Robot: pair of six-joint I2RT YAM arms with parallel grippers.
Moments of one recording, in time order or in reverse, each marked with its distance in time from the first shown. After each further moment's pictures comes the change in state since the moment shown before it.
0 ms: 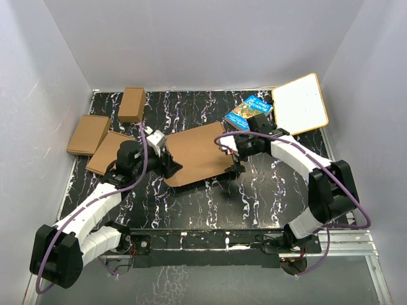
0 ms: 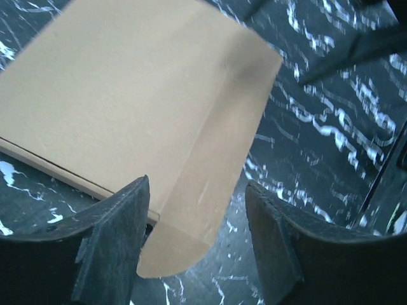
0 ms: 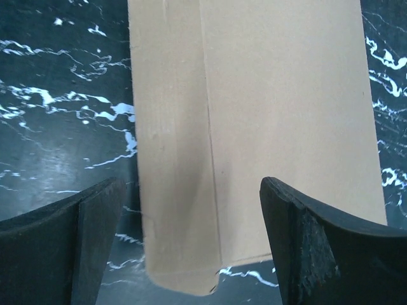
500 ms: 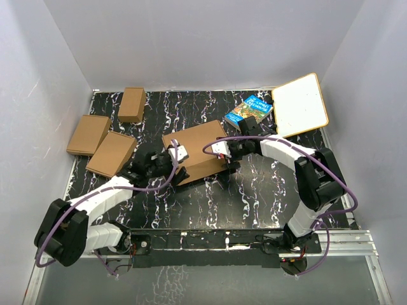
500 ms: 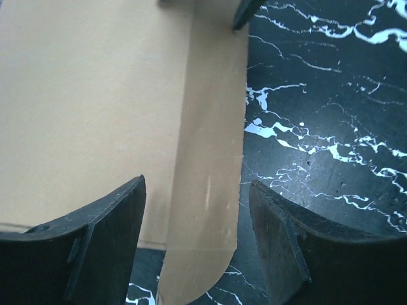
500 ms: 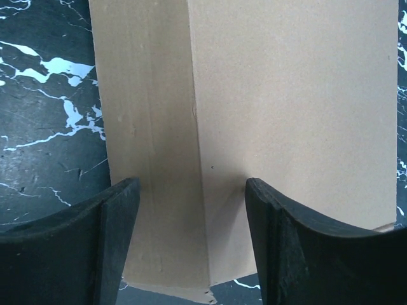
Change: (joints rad) left arm -0.123 0.164 -0.029 0.056 0.003 0.451; right arm 0.055 0.159 0.006 0.163 0.175 -0.075
